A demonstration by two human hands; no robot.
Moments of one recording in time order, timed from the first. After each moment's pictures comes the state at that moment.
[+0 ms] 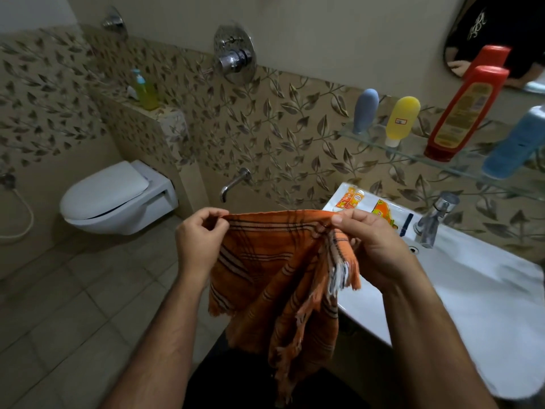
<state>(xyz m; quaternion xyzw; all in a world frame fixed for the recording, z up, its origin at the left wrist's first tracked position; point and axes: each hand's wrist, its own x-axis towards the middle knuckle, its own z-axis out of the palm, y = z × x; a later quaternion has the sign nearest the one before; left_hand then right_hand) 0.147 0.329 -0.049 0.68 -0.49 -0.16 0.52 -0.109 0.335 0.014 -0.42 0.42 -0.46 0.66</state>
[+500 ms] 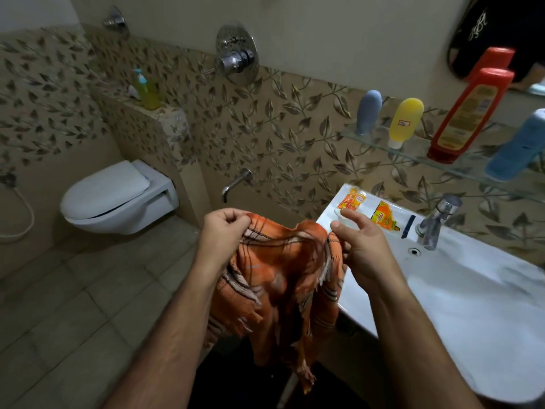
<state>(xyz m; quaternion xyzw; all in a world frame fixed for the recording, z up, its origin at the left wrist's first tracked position) 0.123 0.324 -0.027 0.65 -0.42 -0.36 0.52 -0.100 0.320 -0.021 -0.37 0.52 -0.50 0.59</state>
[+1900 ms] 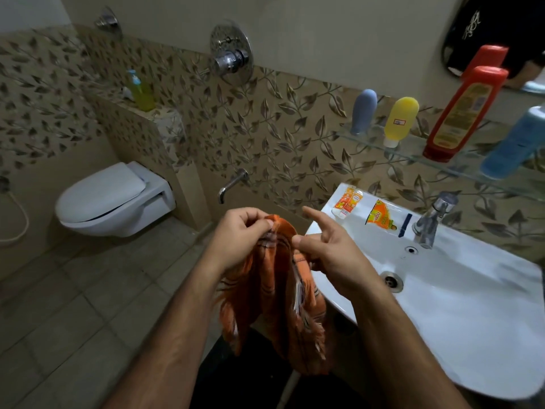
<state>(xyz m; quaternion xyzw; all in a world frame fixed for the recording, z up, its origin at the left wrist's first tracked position) 0.104 0.327 -0.006 0.56 -0.54 -0.44 0.45 -0.074 0.335 -0.009 -0.49 0.45 -0.39 0.63</state>
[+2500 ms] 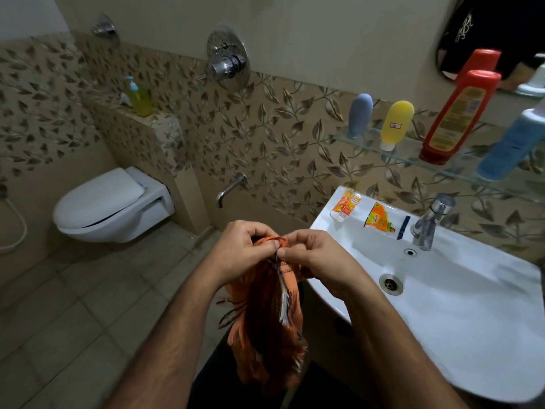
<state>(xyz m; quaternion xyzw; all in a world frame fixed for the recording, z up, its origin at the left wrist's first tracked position) 0.112 0.332 -0.003 0.55 -0.69 -0.35 0.32 -0.066 0.325 -0.015 -0.54 0.46 -0.32 0.63</state>
